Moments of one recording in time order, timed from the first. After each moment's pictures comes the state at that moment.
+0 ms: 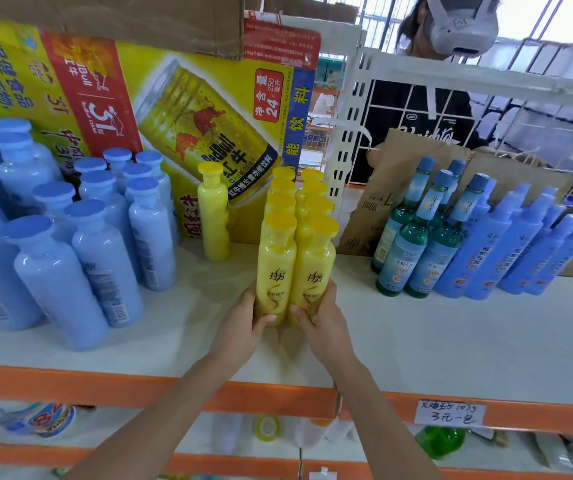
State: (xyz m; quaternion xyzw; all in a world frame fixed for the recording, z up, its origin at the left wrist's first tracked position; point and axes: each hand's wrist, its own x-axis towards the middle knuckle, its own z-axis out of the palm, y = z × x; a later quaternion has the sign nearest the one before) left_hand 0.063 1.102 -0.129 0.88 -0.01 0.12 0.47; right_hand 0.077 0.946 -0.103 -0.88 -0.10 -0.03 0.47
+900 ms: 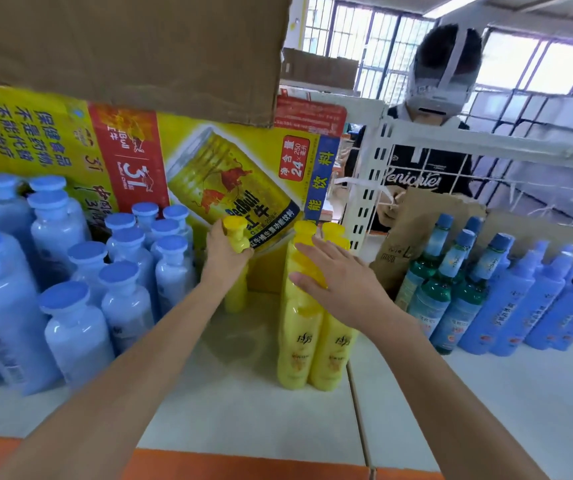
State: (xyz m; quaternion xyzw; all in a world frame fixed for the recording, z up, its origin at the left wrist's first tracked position) left_hand 0.180 1.187 -0.006 0.82 0.11 0.24 0.51; right_hand 0.116 0.983 0.055 -0.96 -0.27 -0.07 0.09
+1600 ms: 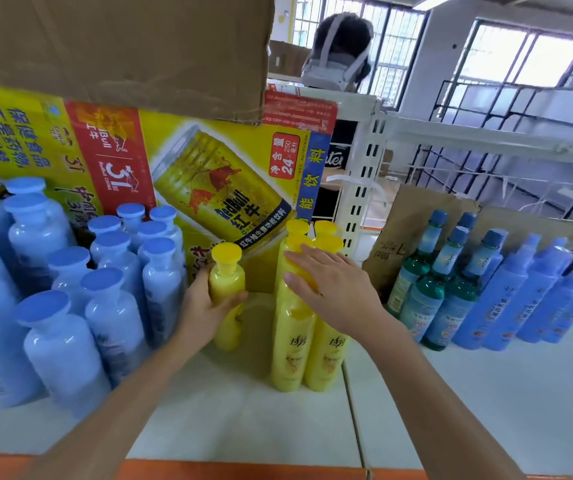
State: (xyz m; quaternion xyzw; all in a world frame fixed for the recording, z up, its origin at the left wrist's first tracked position) left_hand 0.120 1.190 -0.054 0.80 0.01 0.21 0.56; right_hand 0.115 0.984 0.048 -0.95 -0.27 -0.08 0.10
